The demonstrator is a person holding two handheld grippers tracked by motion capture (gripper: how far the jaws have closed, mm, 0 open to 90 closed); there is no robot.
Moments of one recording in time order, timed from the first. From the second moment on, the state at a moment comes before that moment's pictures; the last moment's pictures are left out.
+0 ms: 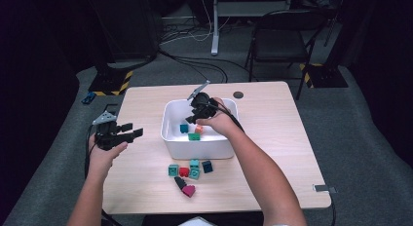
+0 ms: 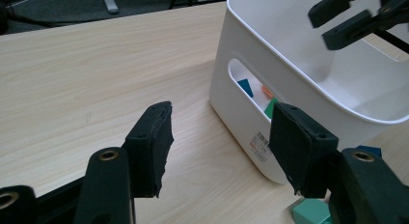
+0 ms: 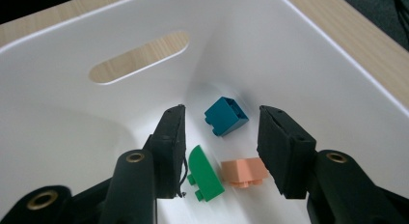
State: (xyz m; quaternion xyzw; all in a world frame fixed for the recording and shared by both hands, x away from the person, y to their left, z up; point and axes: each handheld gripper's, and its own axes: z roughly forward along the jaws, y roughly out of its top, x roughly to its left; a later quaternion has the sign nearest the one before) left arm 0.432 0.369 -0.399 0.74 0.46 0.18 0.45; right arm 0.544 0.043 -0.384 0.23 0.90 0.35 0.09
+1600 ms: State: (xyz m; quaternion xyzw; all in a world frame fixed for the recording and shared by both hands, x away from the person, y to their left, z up) left arm 0.430 0.362 -0.401 0.74 0.46 0.17 0.45; right arm 0.385 -0.023 -0.380 0.18 0.89 0.41 0.11
